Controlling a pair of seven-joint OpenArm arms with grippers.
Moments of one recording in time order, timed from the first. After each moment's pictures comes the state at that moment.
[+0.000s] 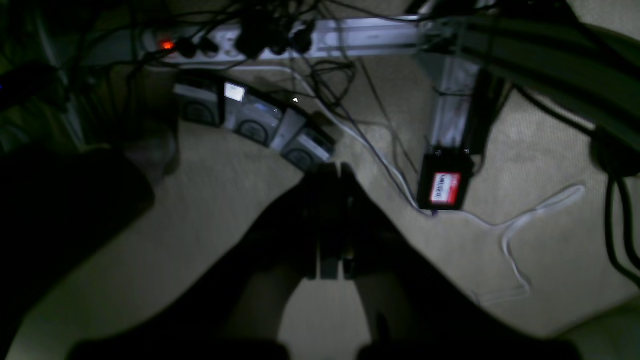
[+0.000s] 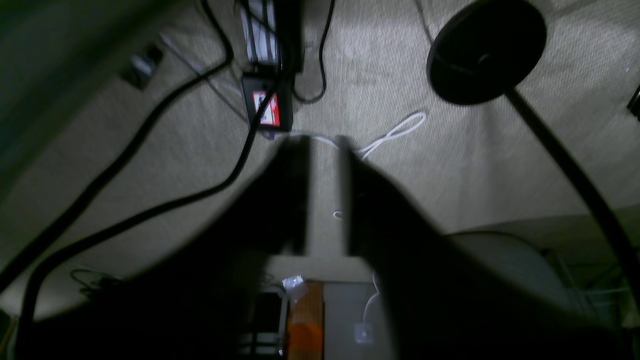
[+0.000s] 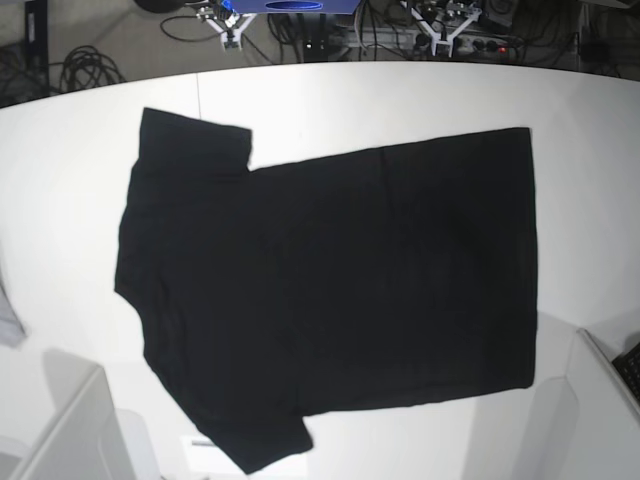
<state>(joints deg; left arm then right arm) 8.9 -7.0 1.1 10.5 -1.1 0.3 -5.3 -5.4 -1.4 -0.4 6.2 -1.4 0.3 -6.1</state>
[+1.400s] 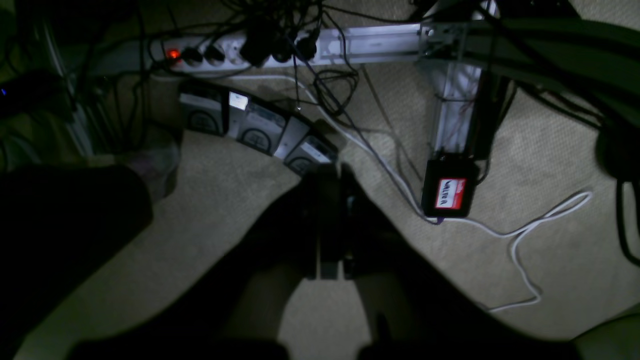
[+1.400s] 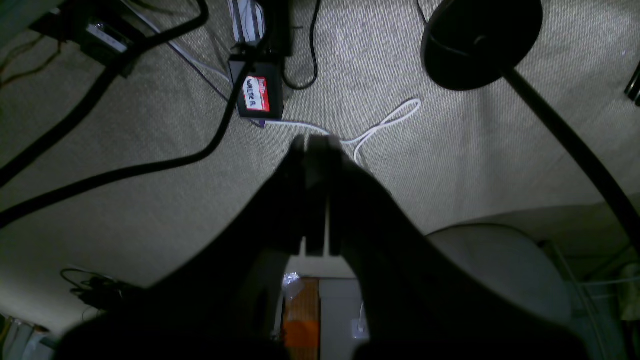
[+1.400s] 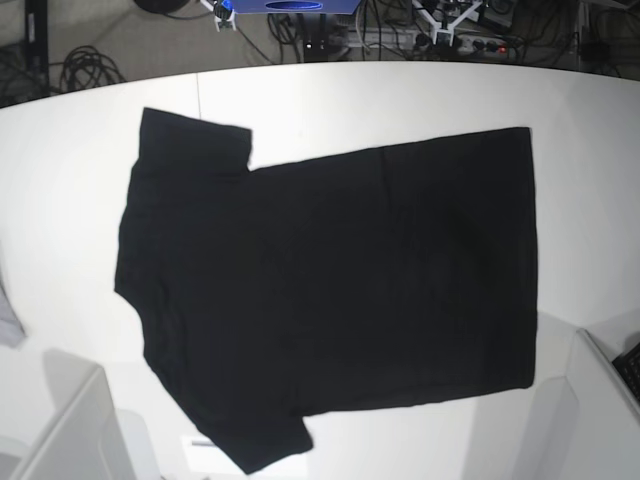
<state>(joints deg) 10.1 -6.9 1.6 7.0 -1.1 0.3 -10.2 -12.9 -0.4 -0.5 13.7 -1.4 0.3 -6.2</state>
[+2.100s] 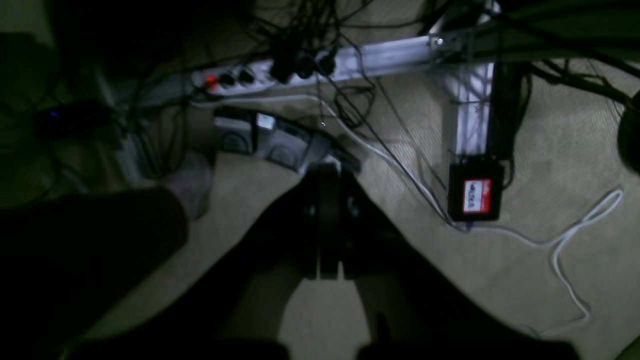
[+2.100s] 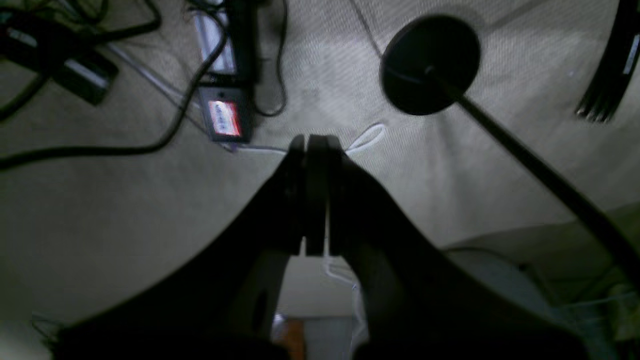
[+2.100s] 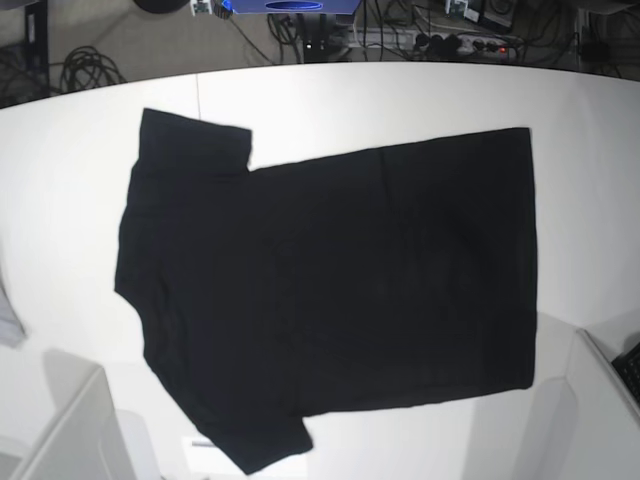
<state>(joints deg) 34.2 -10.7 1.8 41.0 -0.9 0.5 -10.5 -30.1 2.3 2.4 39.6 -1.1 0.4 -6.2</state>
